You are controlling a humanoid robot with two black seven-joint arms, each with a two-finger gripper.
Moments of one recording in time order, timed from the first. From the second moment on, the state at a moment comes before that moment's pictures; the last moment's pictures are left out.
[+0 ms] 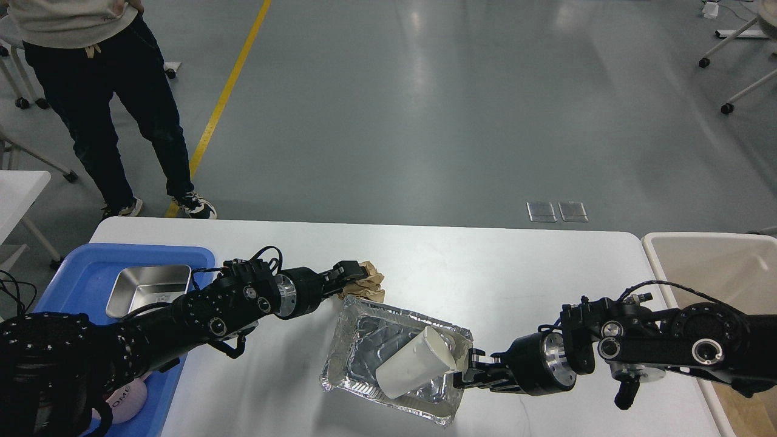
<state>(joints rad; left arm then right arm) -0.91 0.02 0.14 -0.54 0.60 -0.19 -0.20 1.06 -0.56 -0.34 1.55 -0.51 0.22 -0.01</state>
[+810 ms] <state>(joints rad) -0.90 0.02 0.14 -0.52 0.61 -0.19 -0.32 1.06 -0.56 -0.34 1.55 -0.51 0.22 -0.01</state>
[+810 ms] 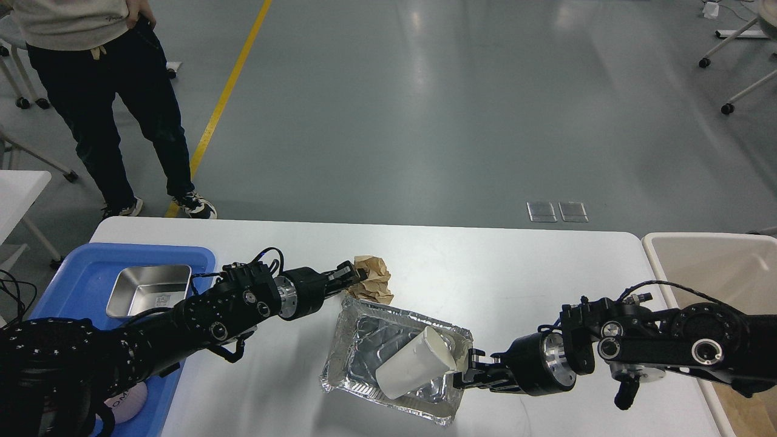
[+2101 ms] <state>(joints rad) -0.95 0.99 0.12 -1.35 0.61 -0.14 -0.34 1.04 -0.55 -0.35 1.54 -0.51 0.22 -0.01</state>
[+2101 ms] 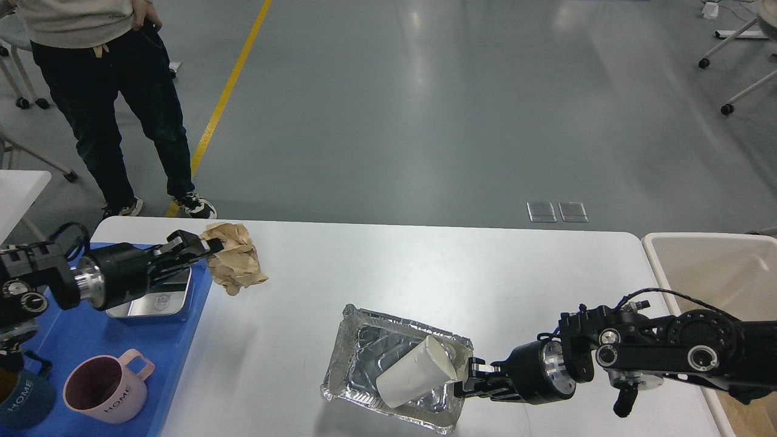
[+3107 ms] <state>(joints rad) -1.09 0.85 0.12 -1.53 0.62 -0.11 -0.27 1.03 -0.54 -0.35 1.54 -0.52 0.22 -0.01</state>
